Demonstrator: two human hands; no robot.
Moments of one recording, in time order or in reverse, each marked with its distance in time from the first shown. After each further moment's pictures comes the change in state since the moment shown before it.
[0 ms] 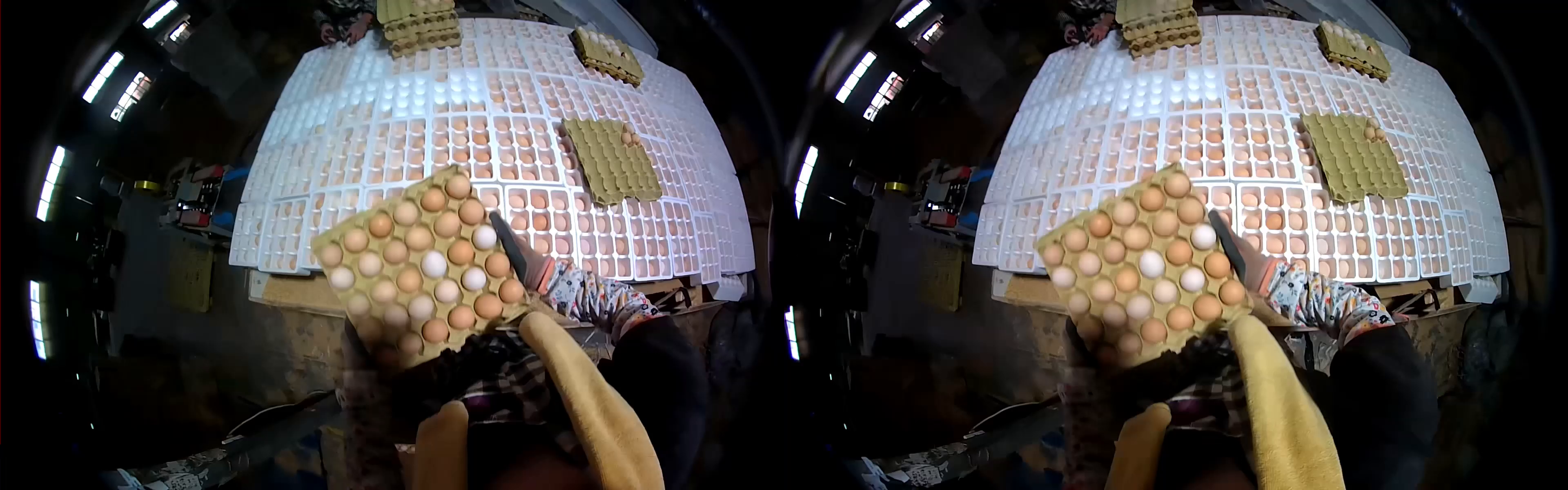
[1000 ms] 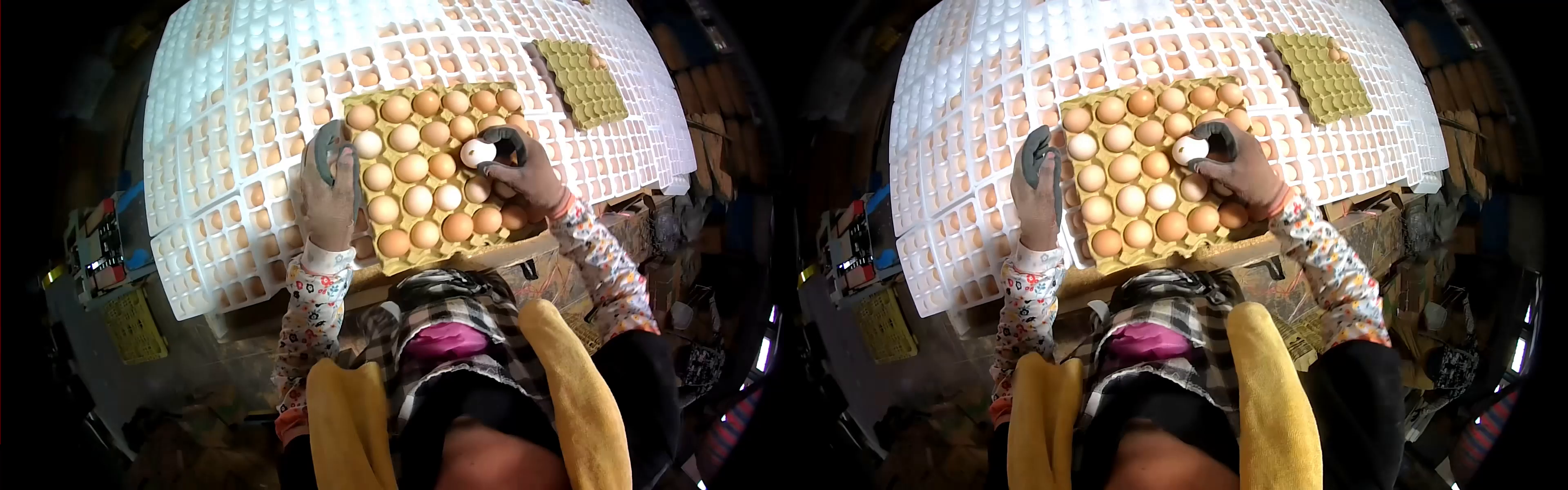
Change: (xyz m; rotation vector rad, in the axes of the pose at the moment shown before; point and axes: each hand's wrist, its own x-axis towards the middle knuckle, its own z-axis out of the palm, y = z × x) left_hand 0.278 0.113 0.034 0.997 -0.207 0.489; right_hand 0.118 -0.087 0.062 -0.290 0.441 0.187
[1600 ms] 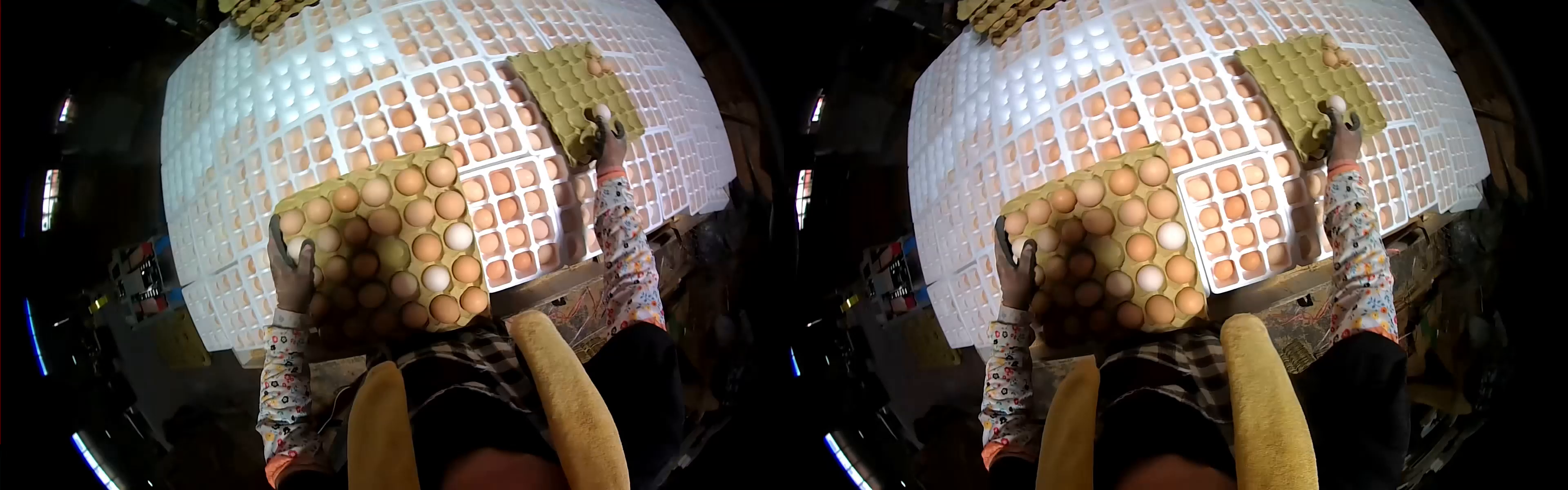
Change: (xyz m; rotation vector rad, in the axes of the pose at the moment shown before) left_hand 0.019 -0.013 0.051 0.443 -0.076 -0.003; right_hand 0.072 0.235 -0.318 0.411 0.919 0.252
